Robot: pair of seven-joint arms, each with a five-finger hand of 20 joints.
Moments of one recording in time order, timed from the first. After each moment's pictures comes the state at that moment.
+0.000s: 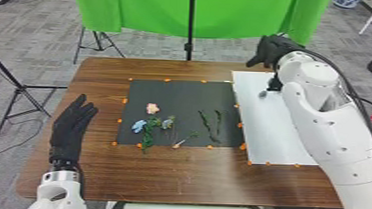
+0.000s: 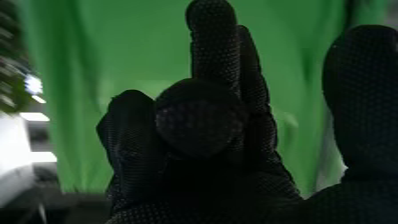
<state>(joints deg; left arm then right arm) 120.9 -66.4 -90.6 -112.8 48.8 15.0 22.2 -61.6 -62.5 71.2 -91.0 -147.5 -28.7 15.8</state>
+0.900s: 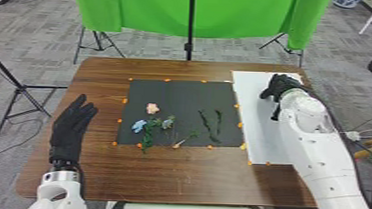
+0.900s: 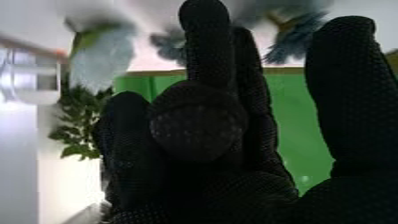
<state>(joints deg) 121.0 -66.6 -90.6 -112.8 48.8 14.9 22.3 -70.6 -69.8 80.6 -78.8 -153.6 -19.6 15.6</state>
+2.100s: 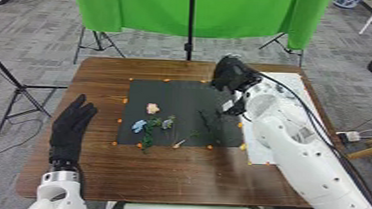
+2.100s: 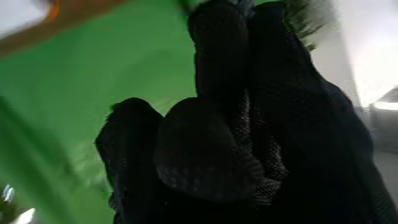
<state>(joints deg) 121.0 -67.0 -90.9 -112.9 48.8 14.7 22.0 -71.3 -61.9 60.5 -102.9 -118.6 -10.2 19.4</state>
